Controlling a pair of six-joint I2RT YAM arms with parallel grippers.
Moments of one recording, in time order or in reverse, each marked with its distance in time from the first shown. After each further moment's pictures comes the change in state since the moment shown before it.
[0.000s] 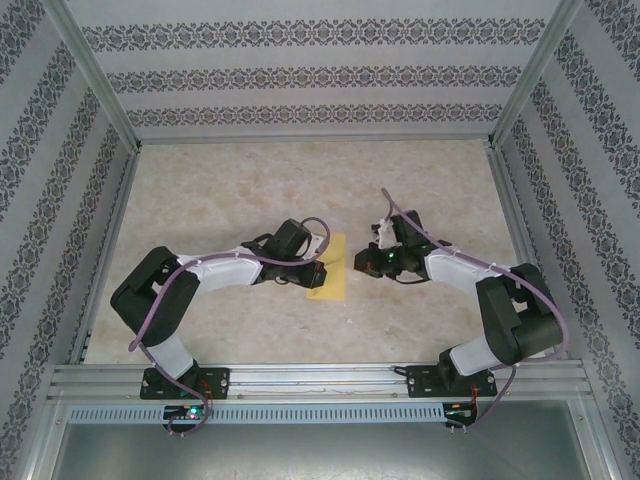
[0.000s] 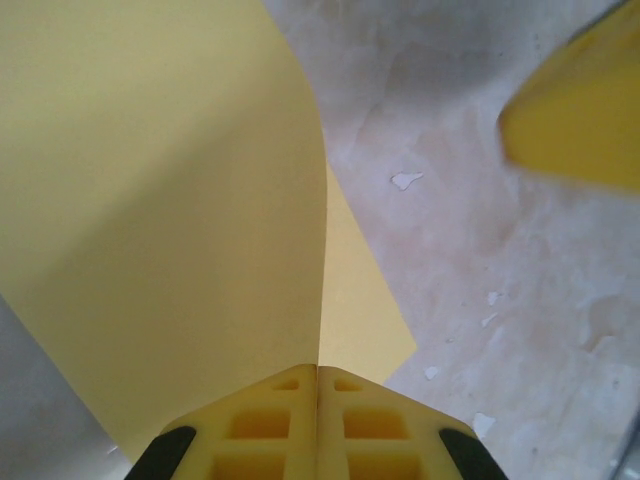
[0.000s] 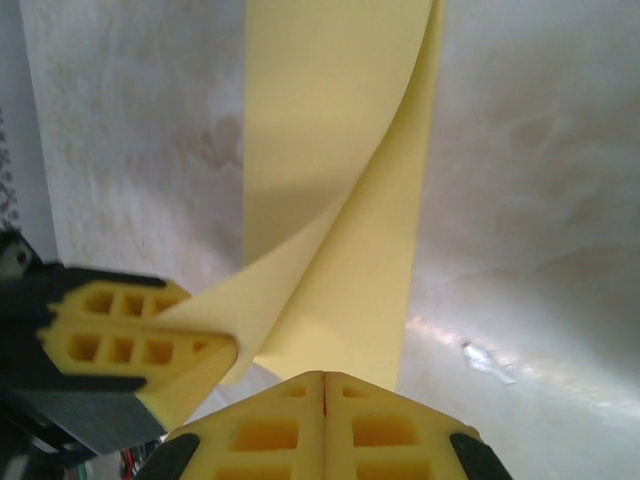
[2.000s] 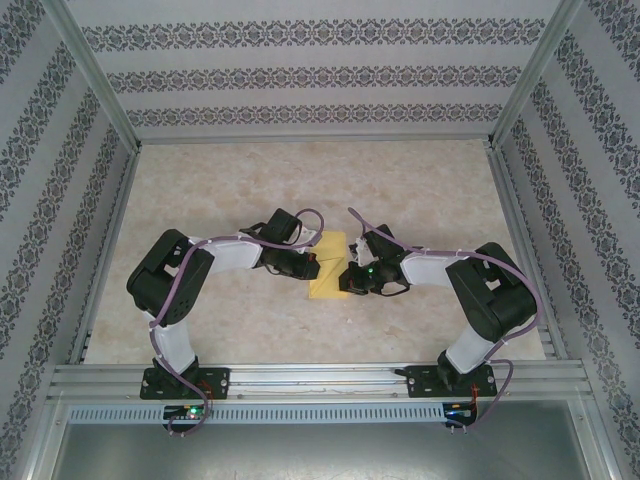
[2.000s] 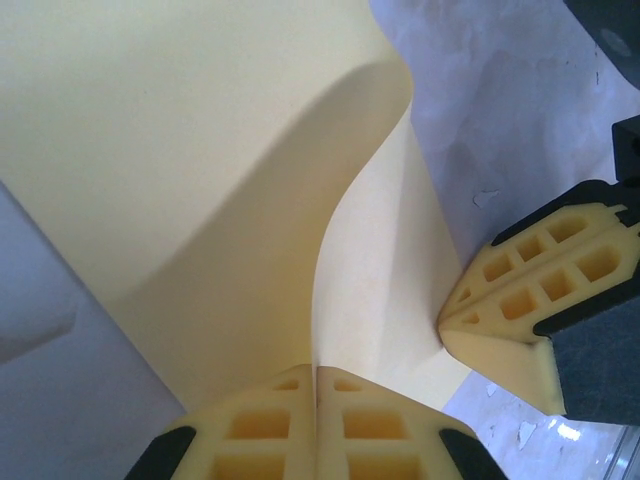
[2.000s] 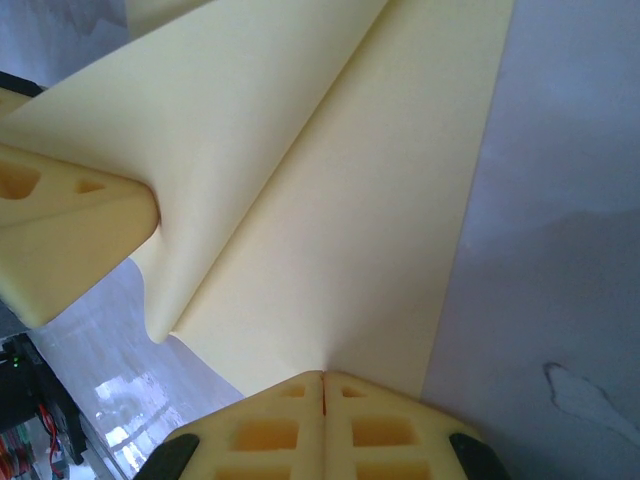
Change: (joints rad) left arm 0.126 0.146 0.084 -0.064 0.150 0.103; right arm 0.139 0.174 0.008 0.033 0.058 -0.005
